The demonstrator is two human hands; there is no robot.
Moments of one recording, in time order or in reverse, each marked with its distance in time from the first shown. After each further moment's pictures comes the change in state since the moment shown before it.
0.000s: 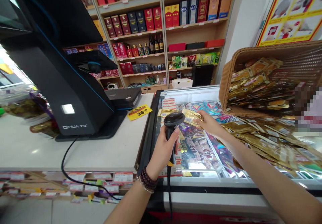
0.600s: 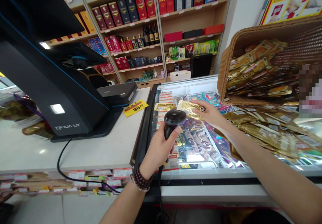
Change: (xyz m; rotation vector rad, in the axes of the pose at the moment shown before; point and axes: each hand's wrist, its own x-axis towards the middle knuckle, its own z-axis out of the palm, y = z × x) left_hand -0.007 0.004 -0.005 0.353 -0.068 0.034; right_hand -0.002 -0.001 -0.014 0.329 0.057 -0.138
